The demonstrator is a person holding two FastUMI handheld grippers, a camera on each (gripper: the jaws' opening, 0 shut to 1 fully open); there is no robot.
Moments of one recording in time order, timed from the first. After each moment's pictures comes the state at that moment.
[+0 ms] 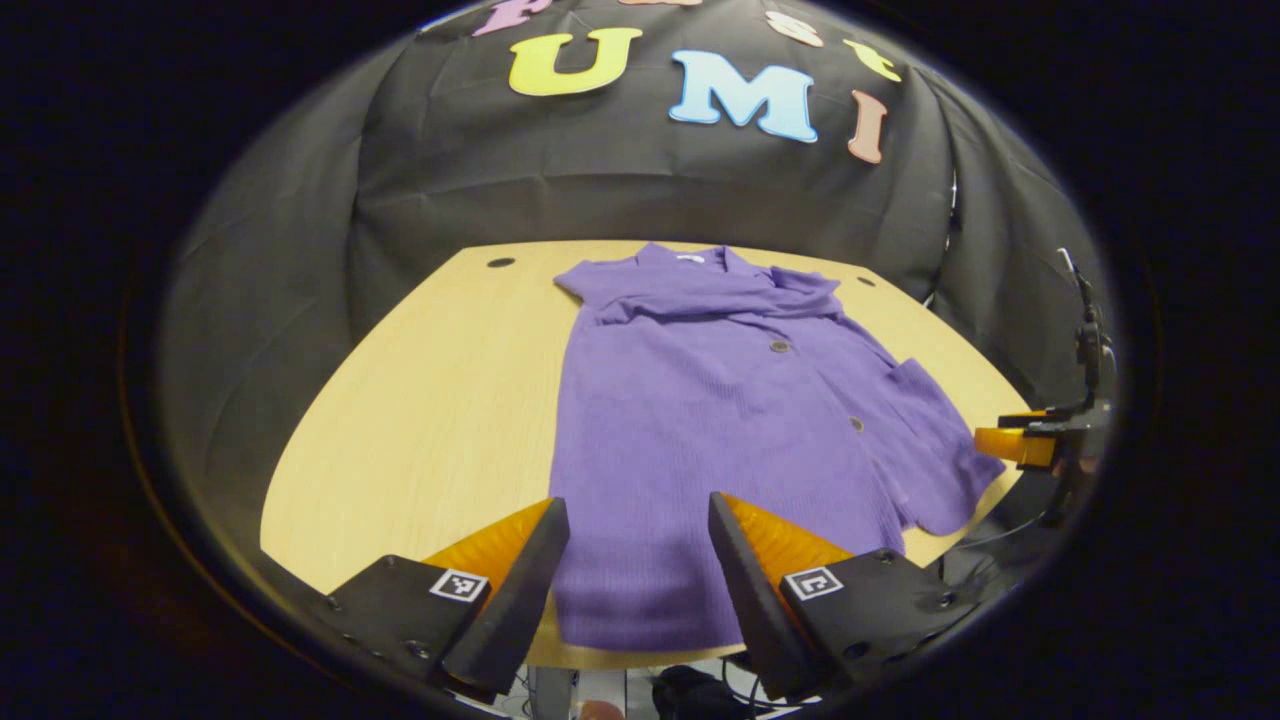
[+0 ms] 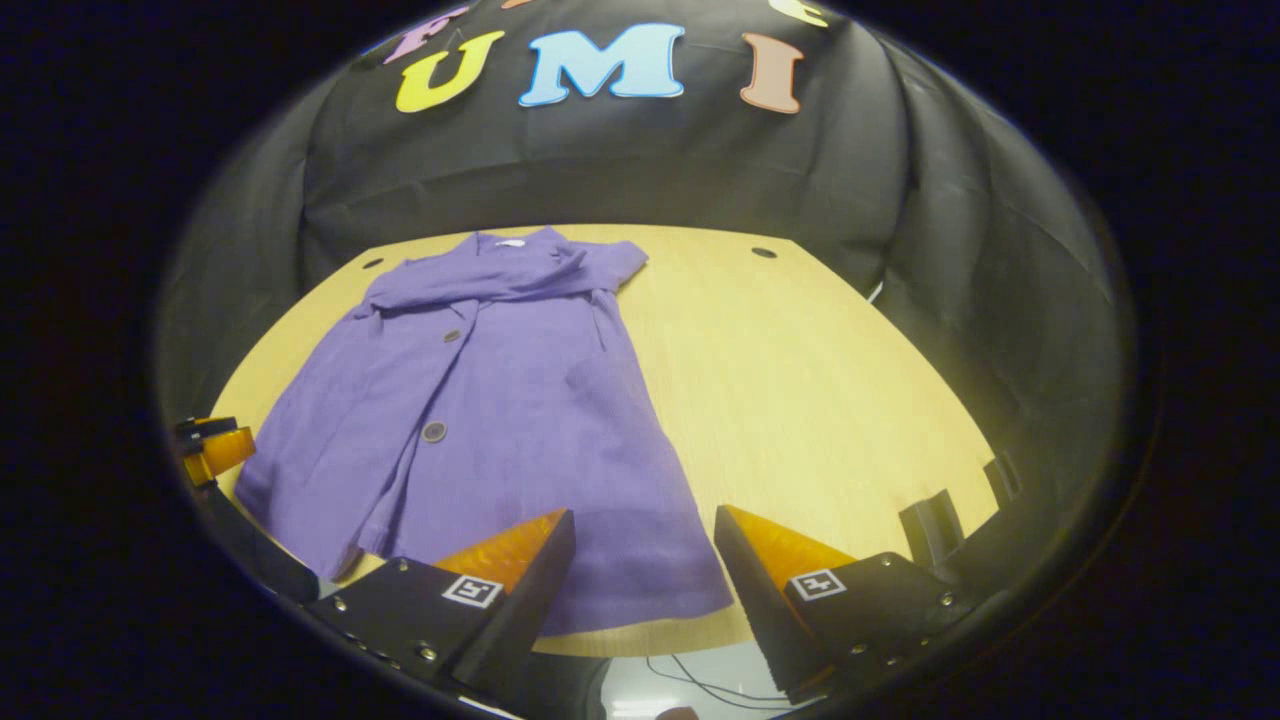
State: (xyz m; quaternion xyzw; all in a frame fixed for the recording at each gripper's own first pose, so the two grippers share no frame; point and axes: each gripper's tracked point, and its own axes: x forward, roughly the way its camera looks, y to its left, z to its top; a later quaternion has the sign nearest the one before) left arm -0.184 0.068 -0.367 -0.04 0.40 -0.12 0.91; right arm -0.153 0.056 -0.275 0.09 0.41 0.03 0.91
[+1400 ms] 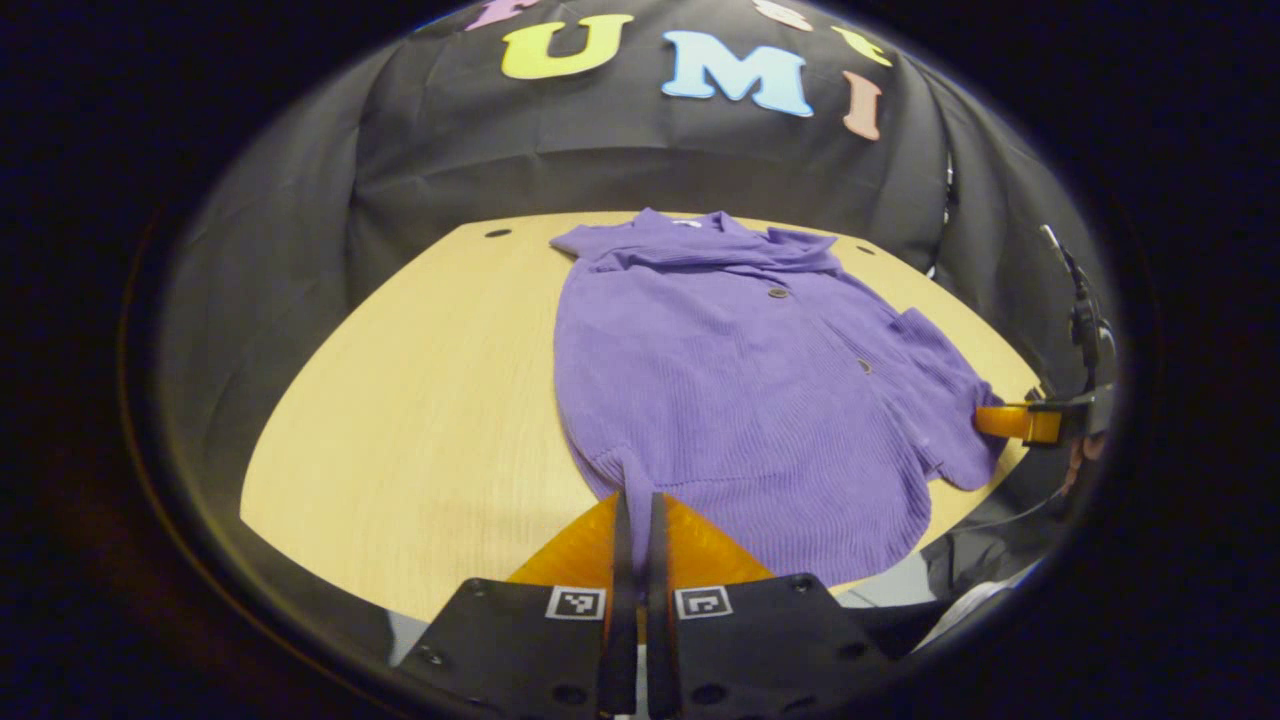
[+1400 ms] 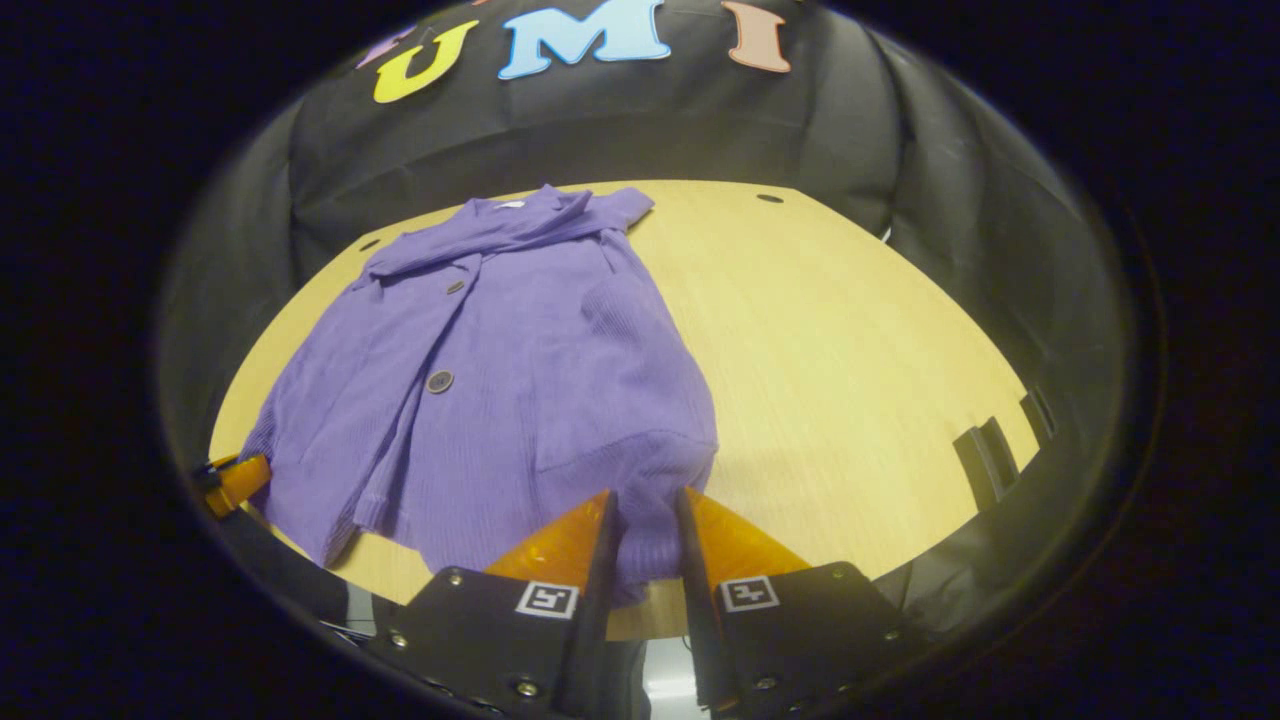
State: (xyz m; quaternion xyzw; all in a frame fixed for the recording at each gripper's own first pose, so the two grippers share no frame) left arm -0.208 0.050 -0.401 -0.05 0.43 -0.11 0.90; right arm -0.171 0.089 -0.304 0.13 0.45 0.04 0.88
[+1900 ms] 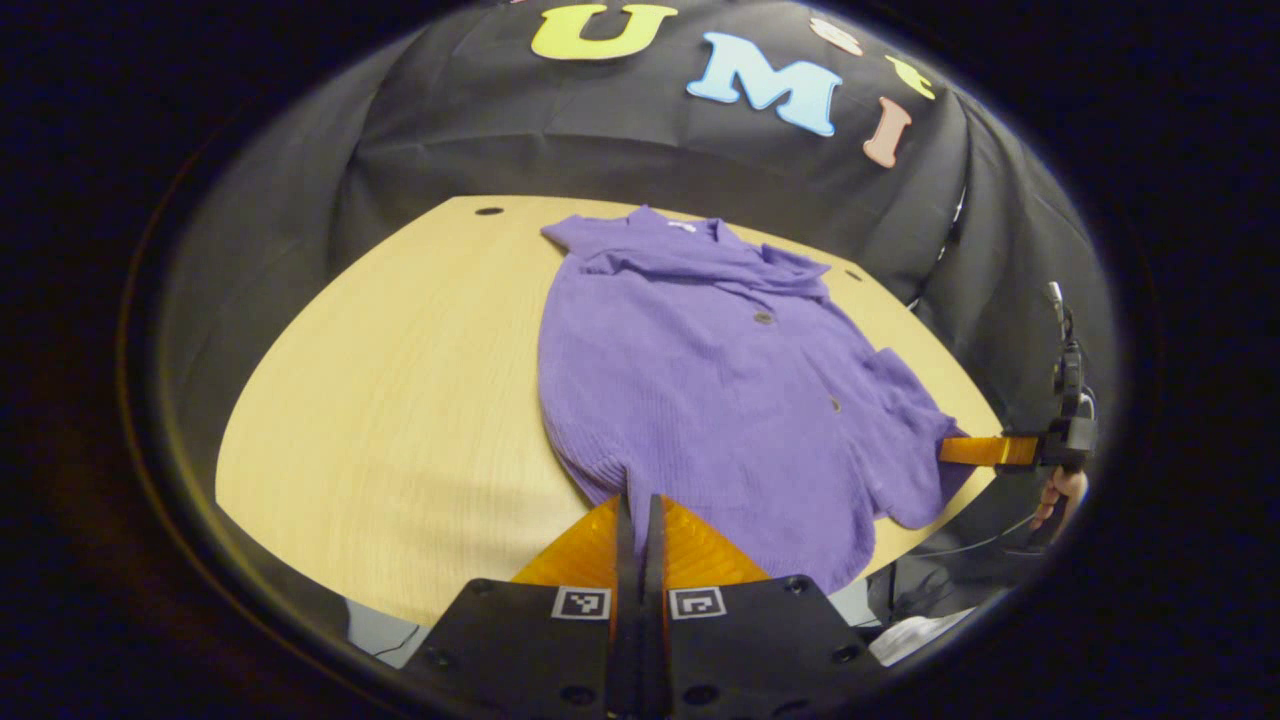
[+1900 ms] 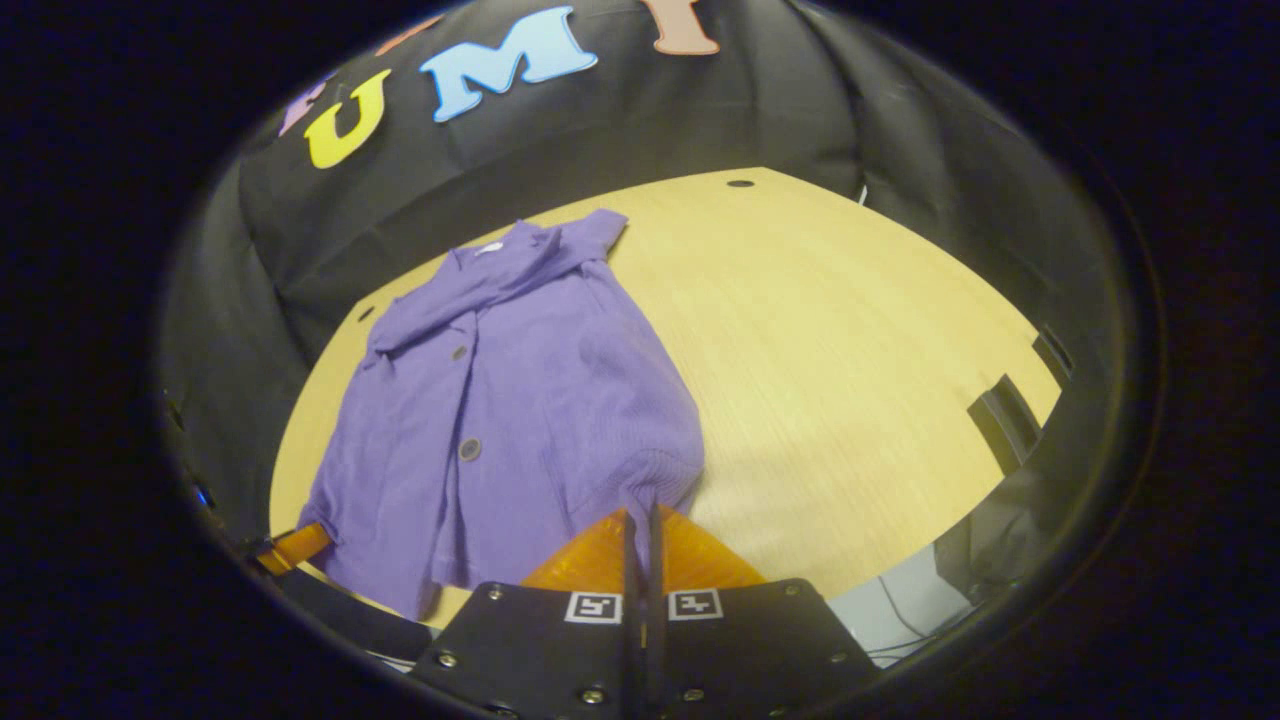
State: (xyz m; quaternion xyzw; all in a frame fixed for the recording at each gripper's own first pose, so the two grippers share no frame) left arm -0.186 0.039 -0.364 -0.11 0.44 -0.15 0.88; right arm -0.152 0.091 -0.258 0.26 0.44 0.01 0.86
